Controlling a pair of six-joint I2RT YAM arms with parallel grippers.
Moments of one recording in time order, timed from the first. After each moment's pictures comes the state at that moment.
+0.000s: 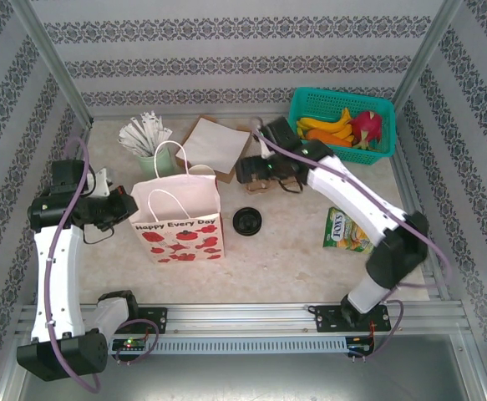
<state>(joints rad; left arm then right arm) 0.21 0.99 1.21 -1.28 0.51 -0.34 0.60 1.58 1.47 -0.83 -0.06 0.40</state>
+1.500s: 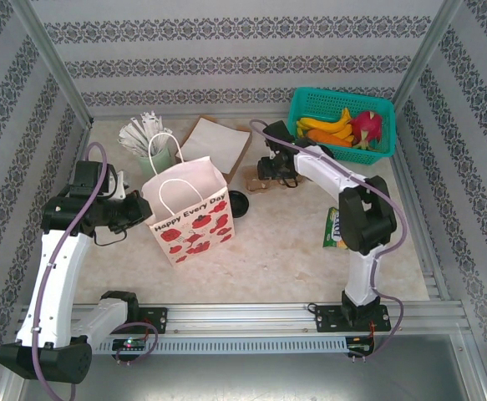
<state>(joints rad) -0.02 0.98 1.21 -1.27 0.36 -0.48 0.44 1.98 1.59 -0.76 0.03 0.31</state>
